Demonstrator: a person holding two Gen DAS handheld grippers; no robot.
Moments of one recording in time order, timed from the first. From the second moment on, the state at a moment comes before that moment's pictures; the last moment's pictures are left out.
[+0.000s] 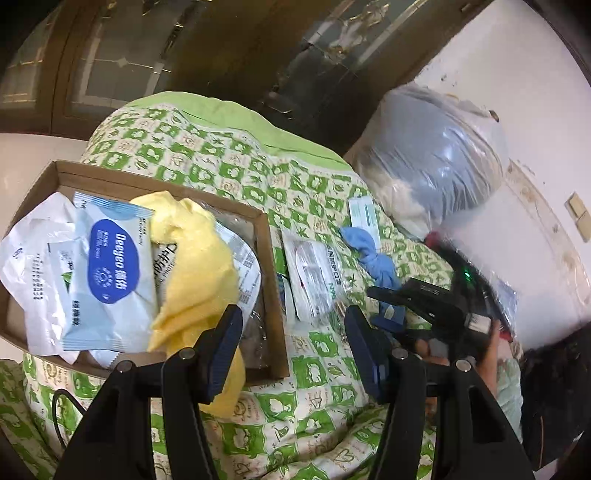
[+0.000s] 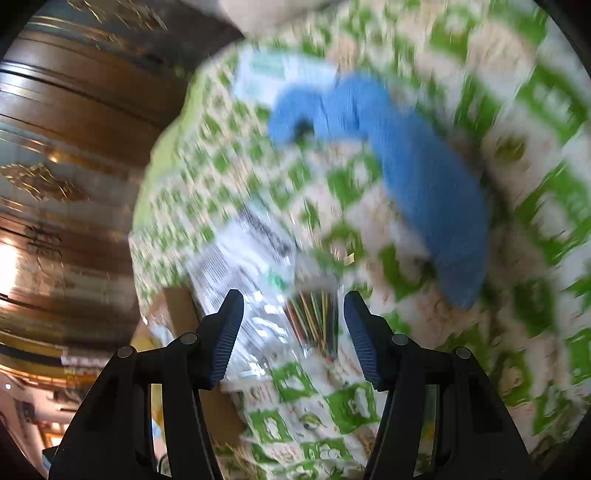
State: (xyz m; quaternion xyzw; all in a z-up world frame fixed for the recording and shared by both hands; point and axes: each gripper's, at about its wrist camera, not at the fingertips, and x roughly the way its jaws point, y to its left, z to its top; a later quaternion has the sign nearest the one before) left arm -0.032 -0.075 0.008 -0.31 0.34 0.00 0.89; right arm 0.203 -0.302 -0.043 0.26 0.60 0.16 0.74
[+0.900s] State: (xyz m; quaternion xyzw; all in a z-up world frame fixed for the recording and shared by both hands) left arm 0.120 -0.119 -0.013 -0.28 0.51 -0.03 0.81; right arm 0.209 -0.308 -0.061 0.27 0.62 0.12 0.73
